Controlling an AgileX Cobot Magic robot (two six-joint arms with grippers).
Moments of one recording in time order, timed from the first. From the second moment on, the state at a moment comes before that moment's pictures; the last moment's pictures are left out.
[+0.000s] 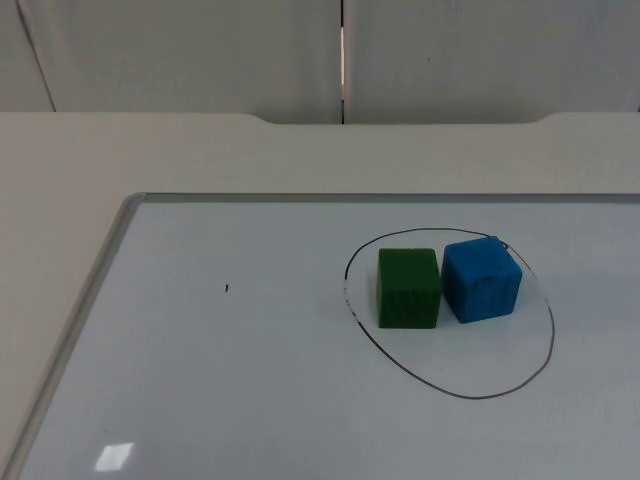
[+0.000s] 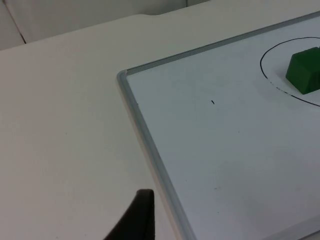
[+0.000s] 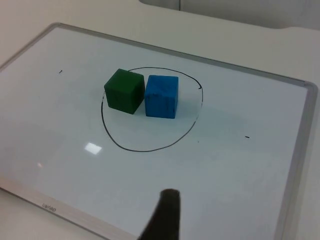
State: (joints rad) right arm 0.36 0.00 -0.52 0.00 1.08 0.00; left arm -0.35 0.00 -0.50 0.00 1.09 0.05
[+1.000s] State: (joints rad) right arm 0.36 0.00 -0.52 0.00 1.08 0.00; left arm -0.35 0.00 -0.50 0.00 1.09 0.05
